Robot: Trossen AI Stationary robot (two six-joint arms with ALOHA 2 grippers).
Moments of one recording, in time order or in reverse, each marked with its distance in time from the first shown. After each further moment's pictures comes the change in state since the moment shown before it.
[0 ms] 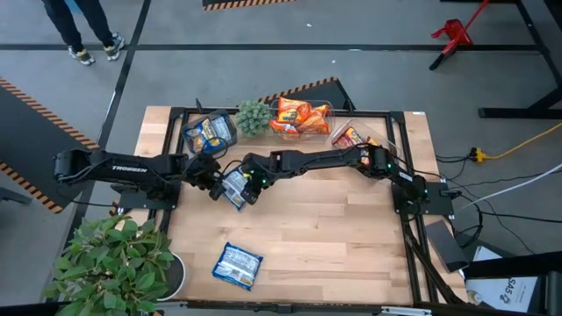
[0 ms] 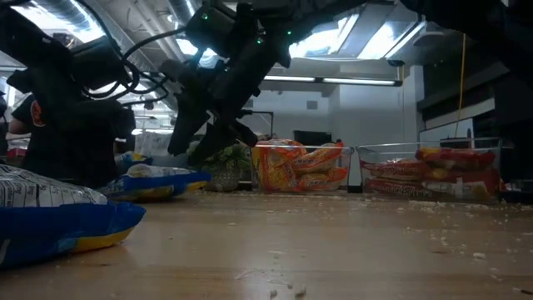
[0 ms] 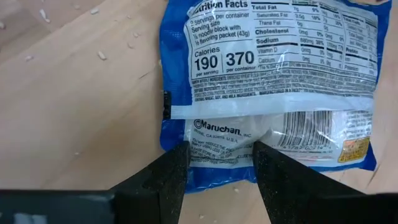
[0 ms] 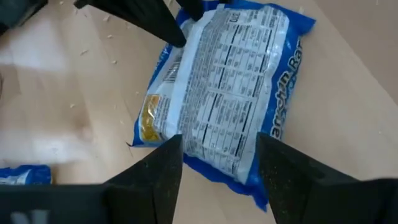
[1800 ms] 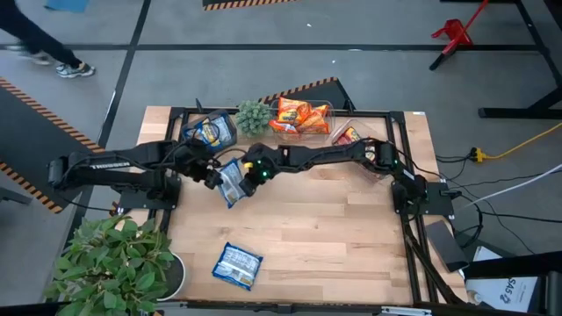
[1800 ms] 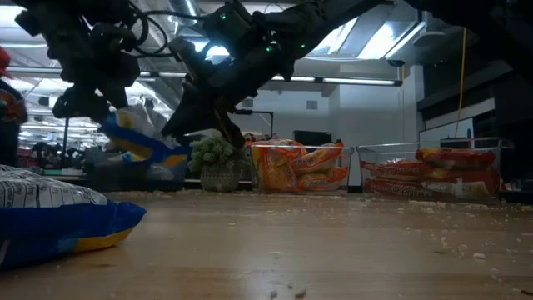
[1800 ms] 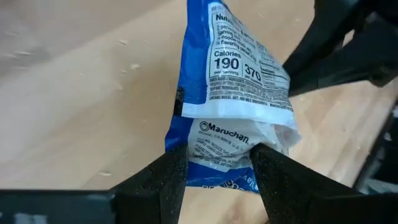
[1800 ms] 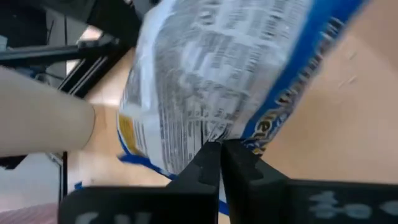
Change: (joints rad) left arm 0.000 -0.192 0.333 -0.402 0.042 -0.156; right arm -0.052 -0.071 -0.169 0.352 -0.176 0.112
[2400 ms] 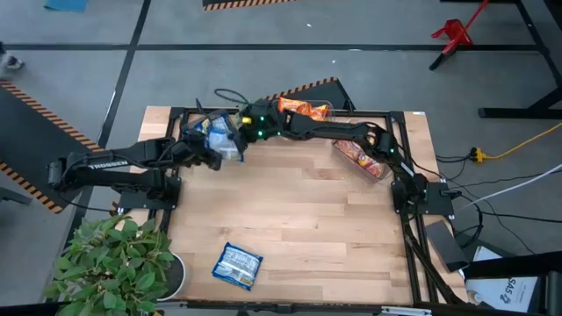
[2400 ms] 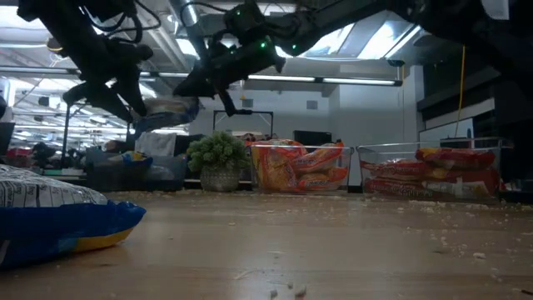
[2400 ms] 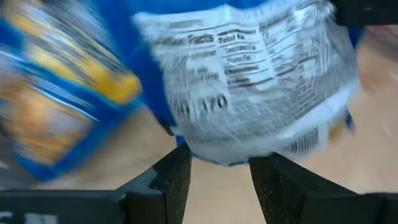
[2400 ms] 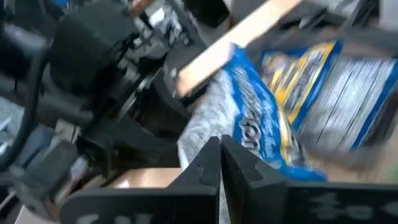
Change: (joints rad) left arm 0.015 -0.006 0.057 -0.022 -0.505 0.002; right arm -0.175 0.025 0.219 0.076 0.008 -0.092
